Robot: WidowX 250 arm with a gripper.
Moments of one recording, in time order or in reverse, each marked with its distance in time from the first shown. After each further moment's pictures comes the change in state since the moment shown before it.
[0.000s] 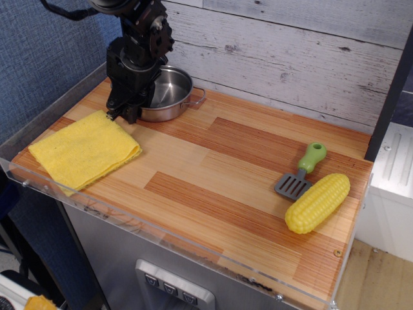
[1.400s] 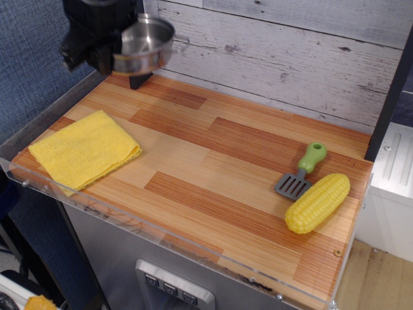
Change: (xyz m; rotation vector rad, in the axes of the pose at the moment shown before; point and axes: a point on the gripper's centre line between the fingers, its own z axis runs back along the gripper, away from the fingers) arm 0.038 0.027 0.105 -0.056 0.011 -0.045
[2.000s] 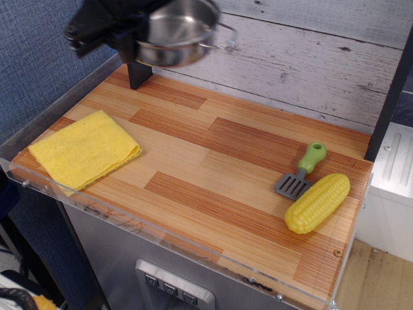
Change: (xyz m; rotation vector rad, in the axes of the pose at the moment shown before) arm -0.056 0.005 0.078 -0.180 -0.028 -0.224
